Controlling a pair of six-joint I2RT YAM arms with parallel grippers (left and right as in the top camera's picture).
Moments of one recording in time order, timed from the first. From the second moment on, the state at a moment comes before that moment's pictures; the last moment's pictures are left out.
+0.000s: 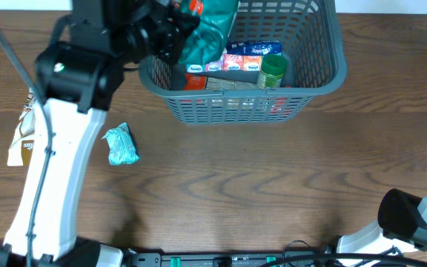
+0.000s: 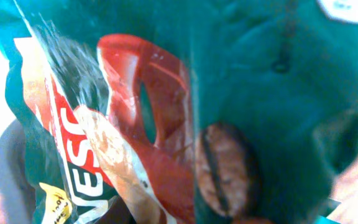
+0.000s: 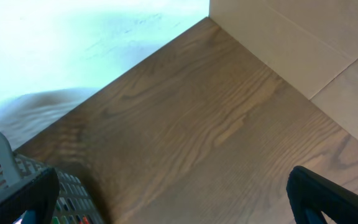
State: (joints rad) left arm -0.29 1.63 1.96 -0.88 0.42 0.11; right arm -0.35 1.79 2.52 -1.45 0.16 0.31
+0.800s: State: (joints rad) left arm -0.36 1.94 1.96 -0.97 0.27 0.06; right arm -0.35 1.79 2.52 -1.45 0.16 0.31
